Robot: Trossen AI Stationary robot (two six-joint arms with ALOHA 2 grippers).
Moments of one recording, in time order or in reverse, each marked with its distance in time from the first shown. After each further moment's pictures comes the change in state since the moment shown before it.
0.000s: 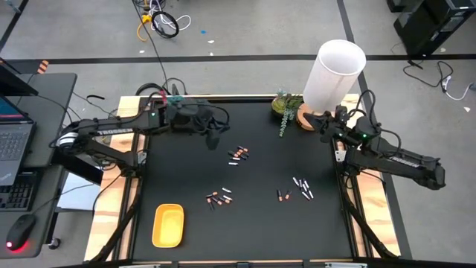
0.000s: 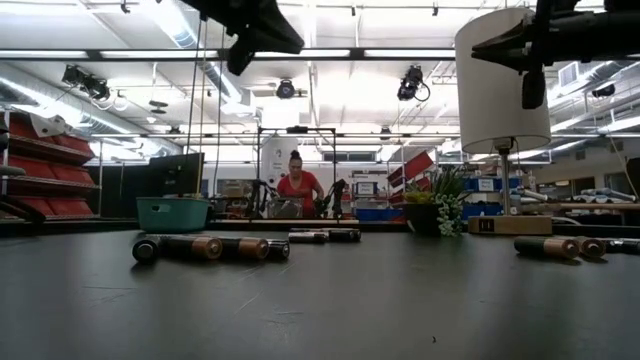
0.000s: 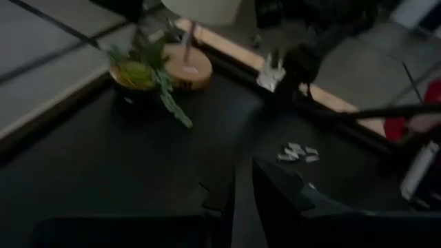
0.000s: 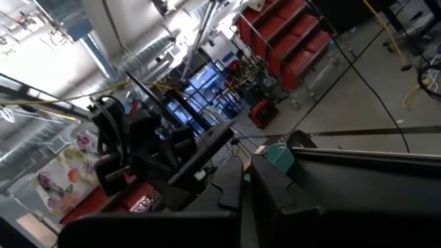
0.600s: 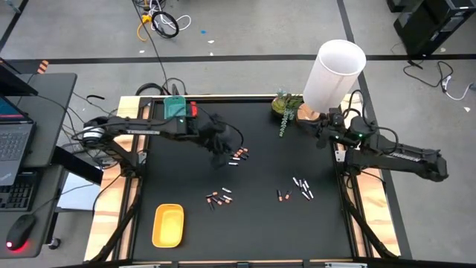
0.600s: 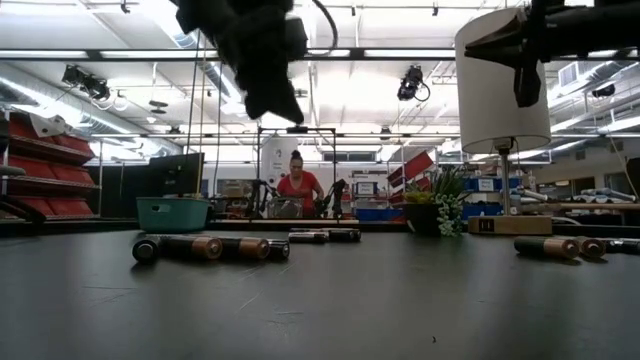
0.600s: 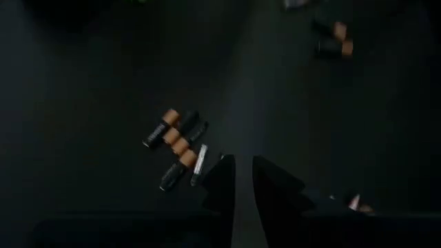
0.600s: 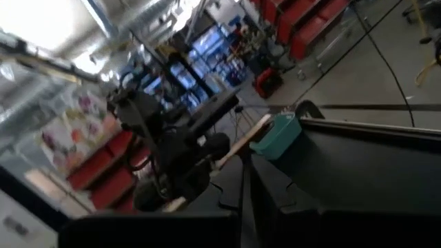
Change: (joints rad) left arm -0.060 0.268 0.050 -0.224 0.113 0.332; right arm 0.110 0.091 0.068 -0.073 -0.005 -0.052
